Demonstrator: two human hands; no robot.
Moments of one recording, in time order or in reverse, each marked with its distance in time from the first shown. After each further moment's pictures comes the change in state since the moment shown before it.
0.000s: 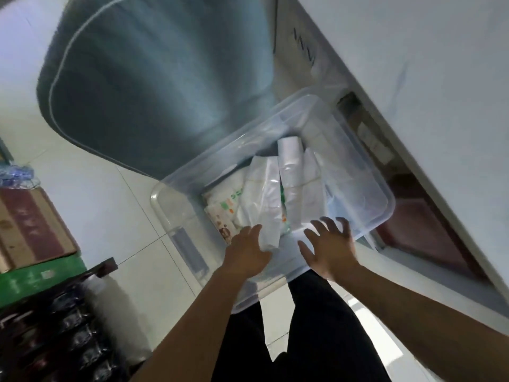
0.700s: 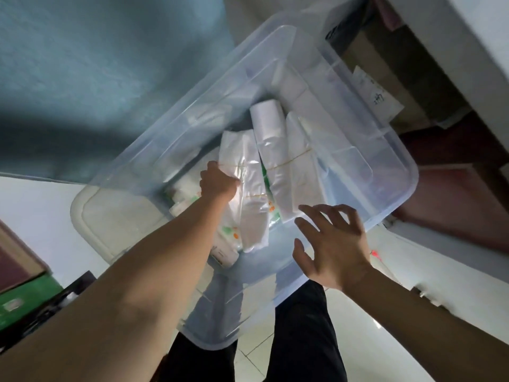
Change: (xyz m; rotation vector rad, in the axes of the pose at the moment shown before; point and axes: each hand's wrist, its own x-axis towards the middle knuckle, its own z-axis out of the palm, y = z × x) left_hand 0.201 0.003 -0.023 -0.292 0.354 -0.238; right_hand 0.010 0.000 0.029 0.088 0.389 -0.003
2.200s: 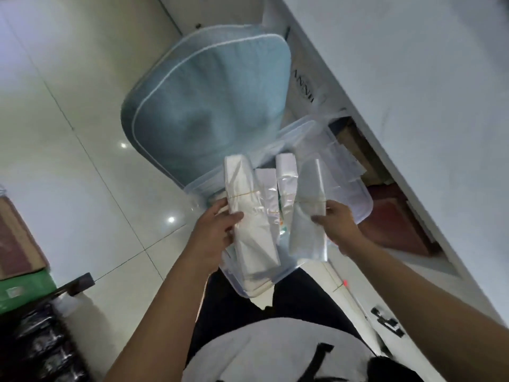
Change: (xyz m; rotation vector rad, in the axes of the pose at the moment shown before) left_hand -0.238 -0.062 -0.227 -1.069 -0.450 0.064; right_hand 0.030 -0.081 -0.159 0.888 -0.117 0.814
